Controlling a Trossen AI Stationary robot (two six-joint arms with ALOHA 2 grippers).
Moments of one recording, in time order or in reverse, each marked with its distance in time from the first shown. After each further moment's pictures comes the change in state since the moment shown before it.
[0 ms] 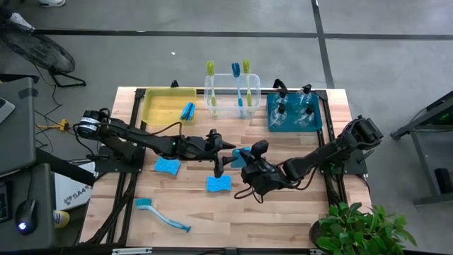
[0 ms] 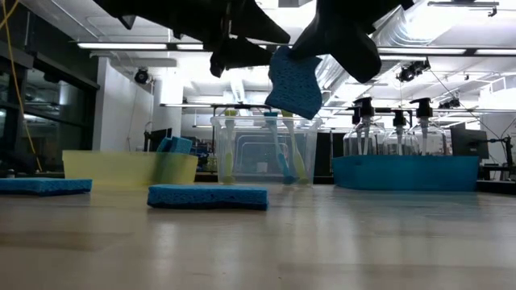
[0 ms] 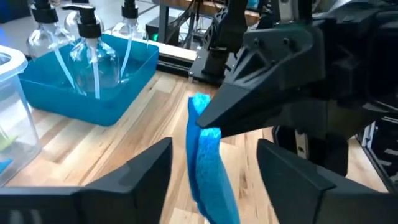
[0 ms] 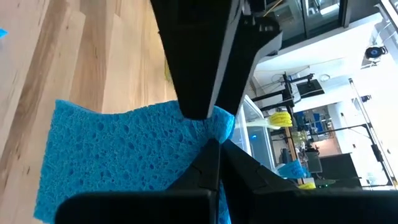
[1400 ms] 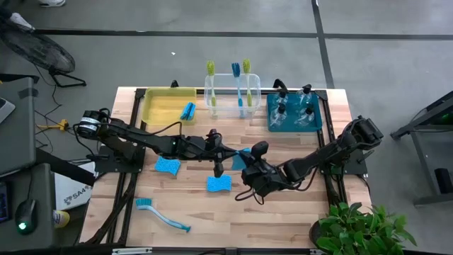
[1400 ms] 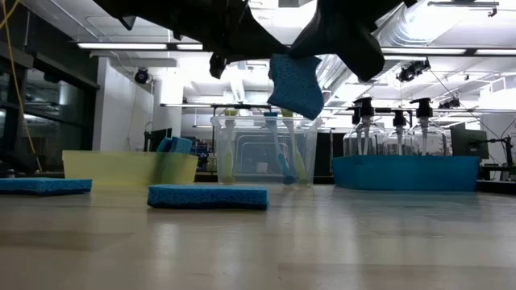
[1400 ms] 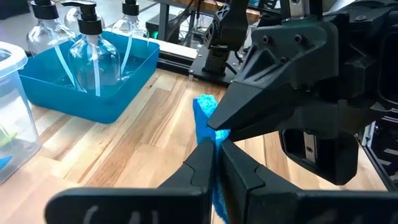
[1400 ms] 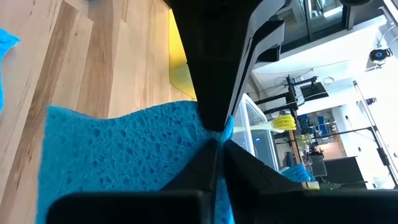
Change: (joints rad) left arm 0.000 -0.001 0.000 -0.007 0.012 -0.008; right arm 0.008 0.000 0.000 0.006 -0.013 0.005
